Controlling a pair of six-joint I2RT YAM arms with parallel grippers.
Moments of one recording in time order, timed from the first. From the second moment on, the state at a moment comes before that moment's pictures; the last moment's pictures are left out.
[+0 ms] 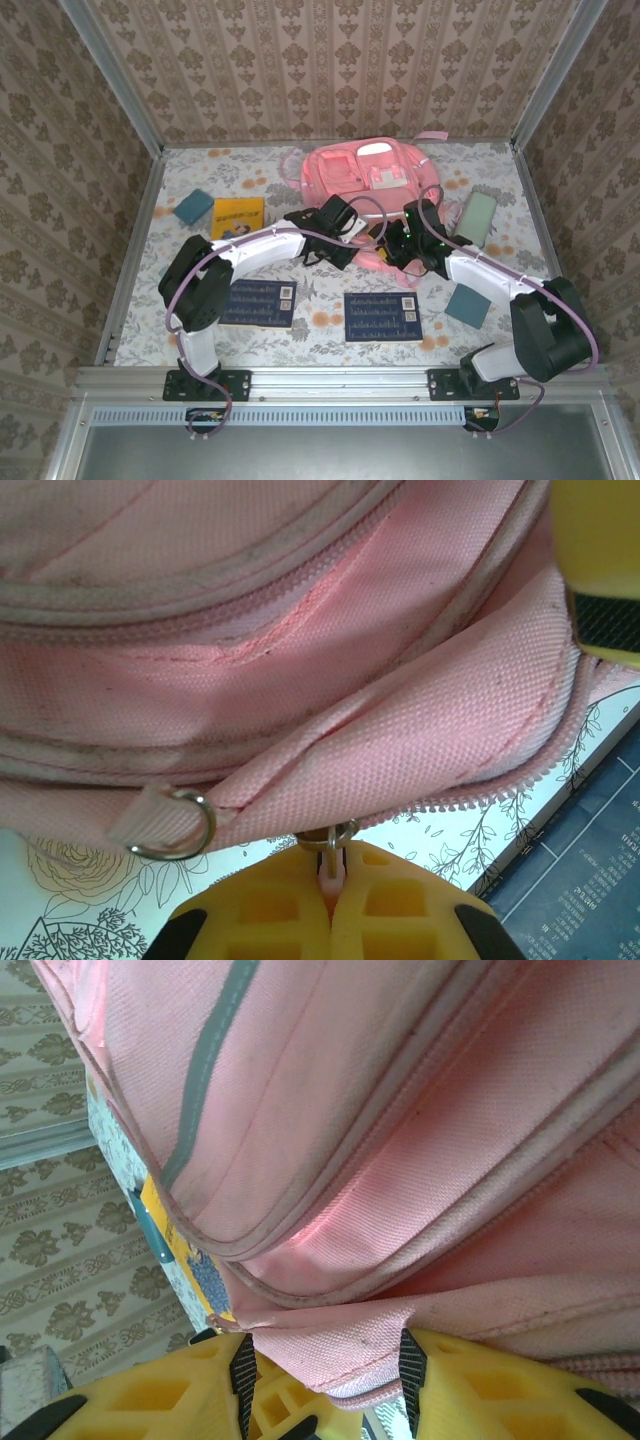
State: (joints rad) left arm -0.86 1.85 1.32 -0.54 0.12 -0.09; right arm 0.38 1.41 0.77 -0.13 -0.31 1.35
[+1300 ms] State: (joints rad) left arm -0.87 1.82 1.25 -0.48 0.16 -0.12; right arm 0.37 1.52 0.74 -0.02 -0.26 1.45
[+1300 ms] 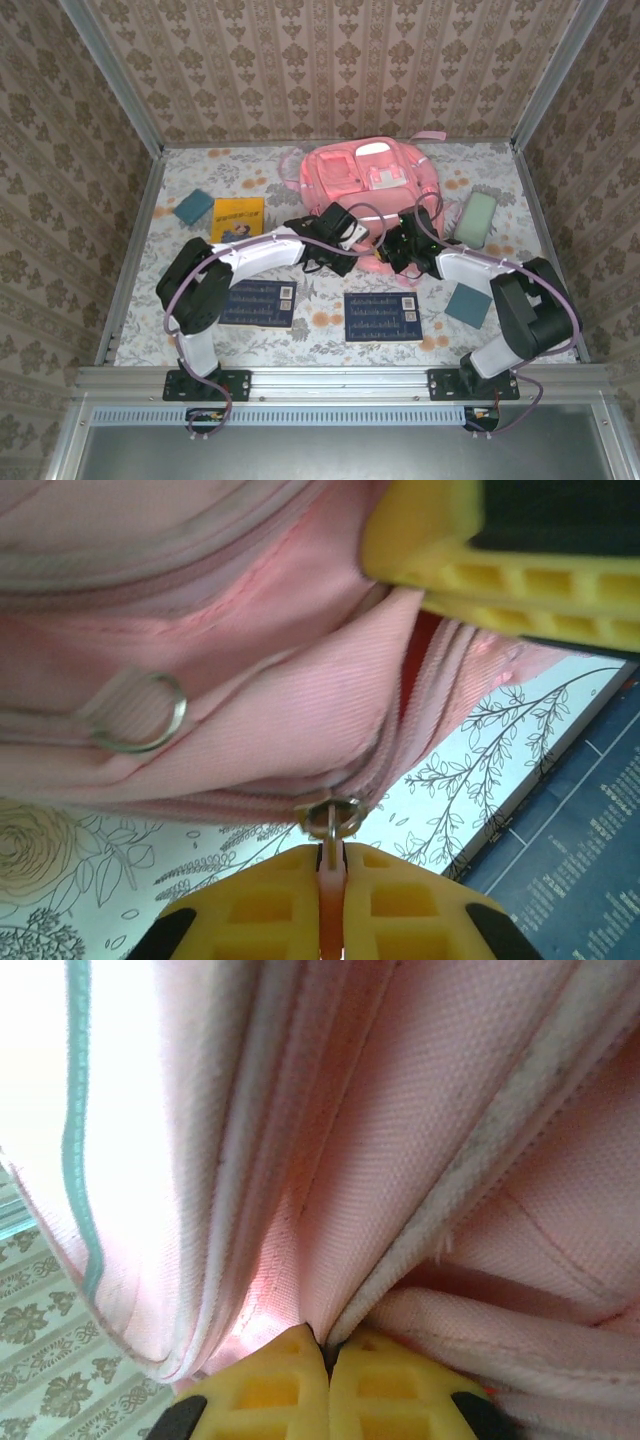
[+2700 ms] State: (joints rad) left arm -0.52 2.13 1.62 -0.61 0.12 -0.04; right arm 0.37 1.25 0.75 -0.28 -0.19 1.31
